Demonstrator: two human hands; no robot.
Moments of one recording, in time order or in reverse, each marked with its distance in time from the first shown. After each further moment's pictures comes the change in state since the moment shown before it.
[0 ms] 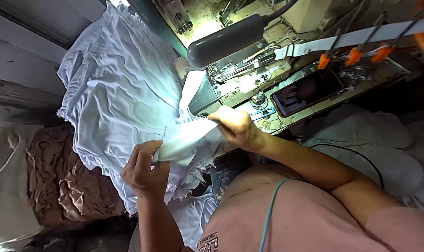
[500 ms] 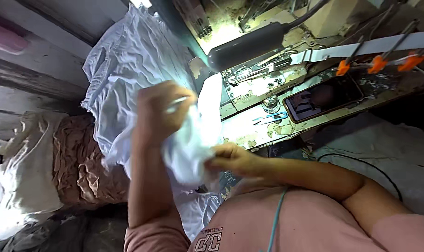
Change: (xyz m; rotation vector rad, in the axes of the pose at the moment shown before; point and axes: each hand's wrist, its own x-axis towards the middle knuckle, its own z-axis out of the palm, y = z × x) left_hand 0.125 -0.001 0.006 -0.225 -0.326 0.250; right_hand 0.000 -0.065 0.005 1.151 -0.297 0.630
